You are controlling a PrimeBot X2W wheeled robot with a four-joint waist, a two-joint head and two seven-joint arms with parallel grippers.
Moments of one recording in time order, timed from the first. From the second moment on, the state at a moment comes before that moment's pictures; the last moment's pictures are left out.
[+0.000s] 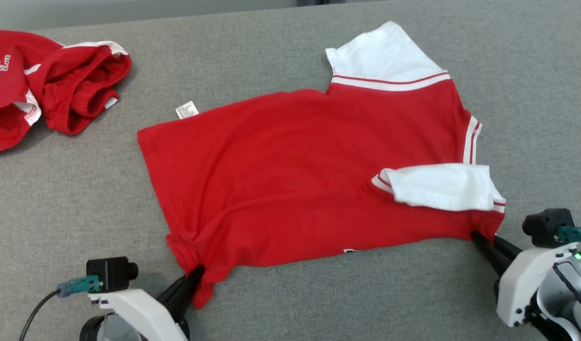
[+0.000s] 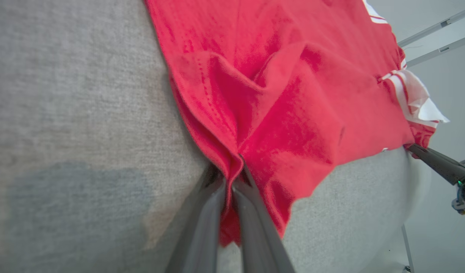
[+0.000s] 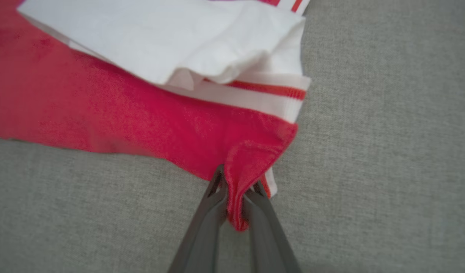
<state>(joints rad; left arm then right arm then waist) -0.02 0.34 -0.36 0.03 -0.92 0.07 0.29 -0.17 -0.40 0.26 0.18 0.47 0.13 0.29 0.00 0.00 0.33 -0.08</state>
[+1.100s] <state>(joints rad) -0.08 0.52 -0.22 -0.21 -0.88 0.19 0.30 -0.33 -0.64 0.15 -0.04 0.60 0.13 0.48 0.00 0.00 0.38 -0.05</state>
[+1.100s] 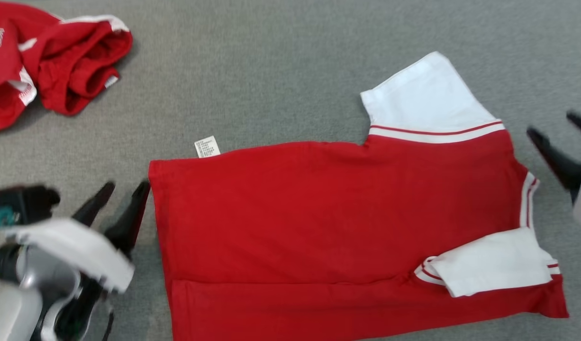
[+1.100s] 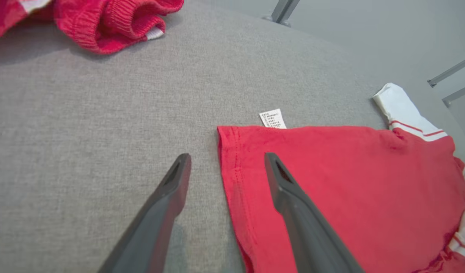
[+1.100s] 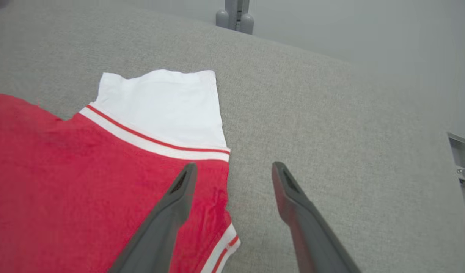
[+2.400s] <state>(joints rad) -0.51 0.43 -0.41 0.03 -0.89 0.00 0.45 -0.93 -0.46 0.44 0.64 0.59 0.13 0.33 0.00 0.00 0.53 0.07</state>
